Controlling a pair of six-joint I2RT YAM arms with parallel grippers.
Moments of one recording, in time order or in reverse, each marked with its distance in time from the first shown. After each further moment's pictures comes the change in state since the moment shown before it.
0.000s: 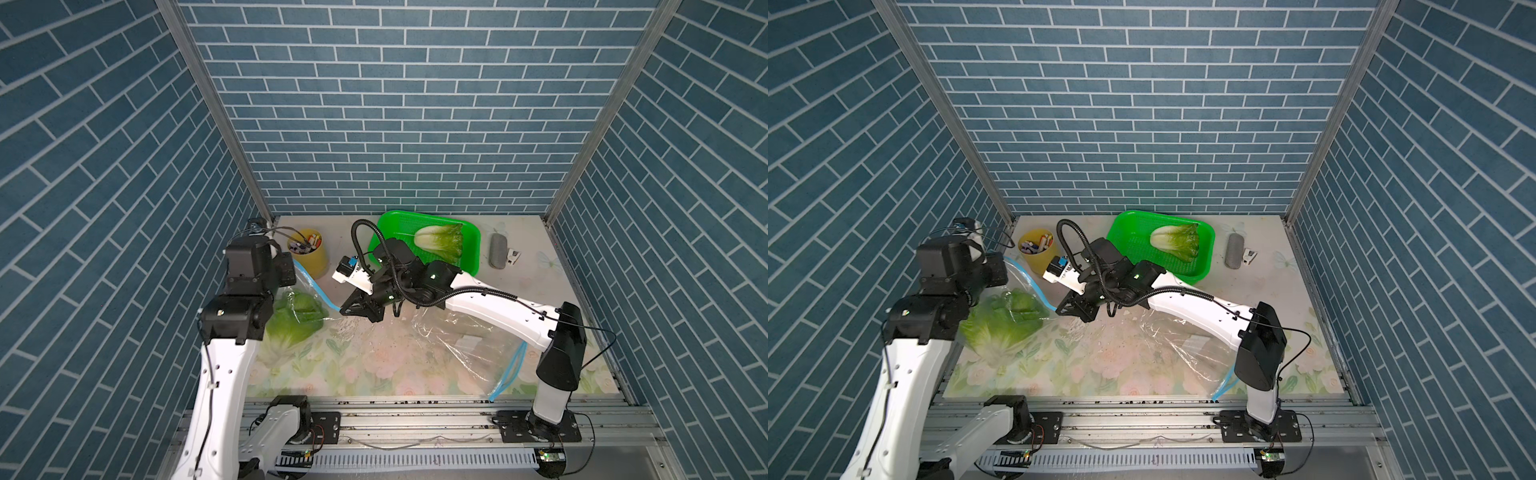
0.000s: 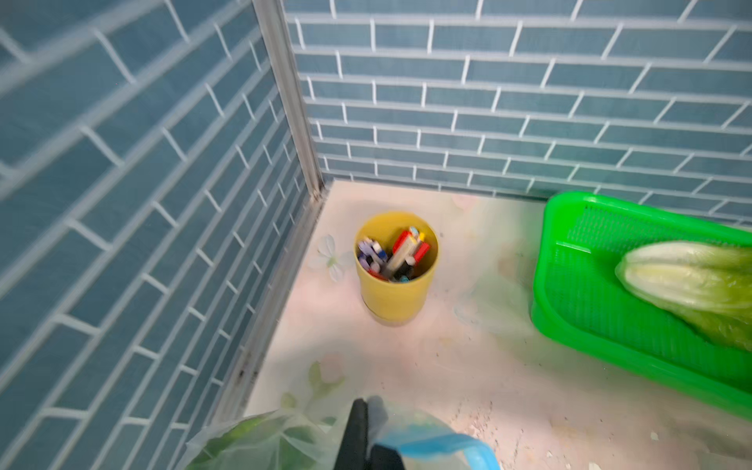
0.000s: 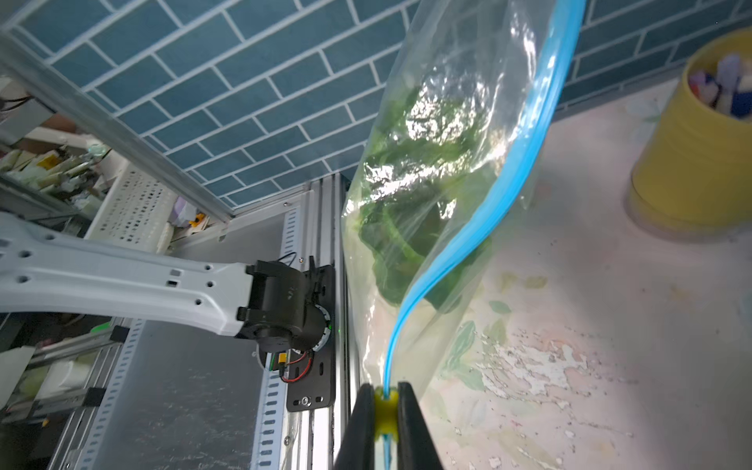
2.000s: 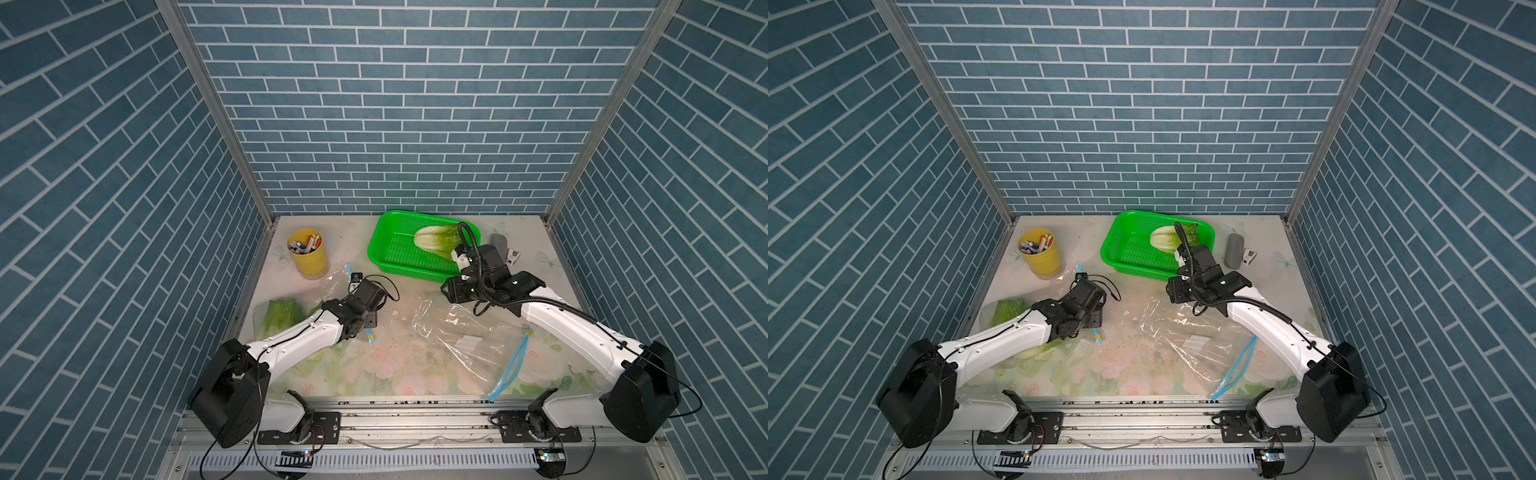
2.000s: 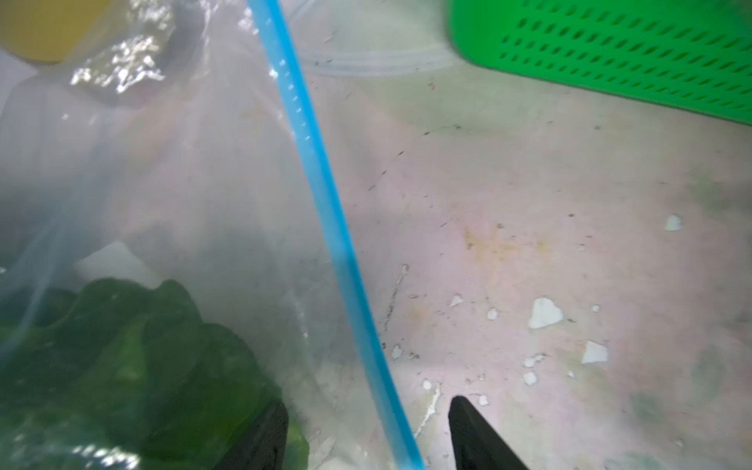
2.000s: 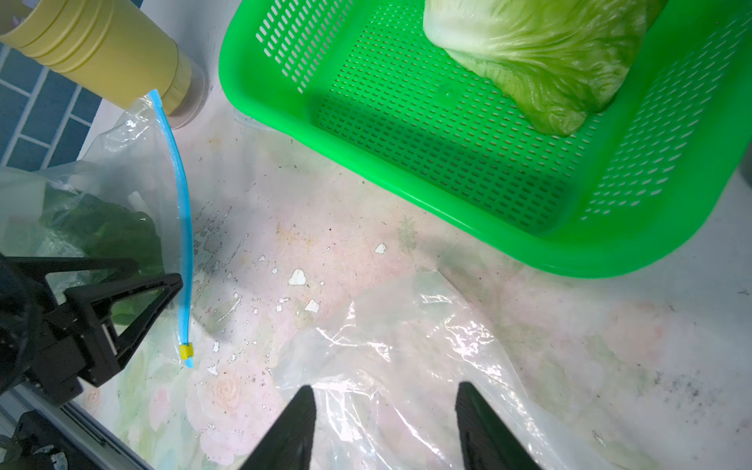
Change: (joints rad) left arm -0.651 0.350 -0.365 0.287 -0.173 -0.444; right arm -0.449 -0.483 -0.589 -0.058 0.454 0.319
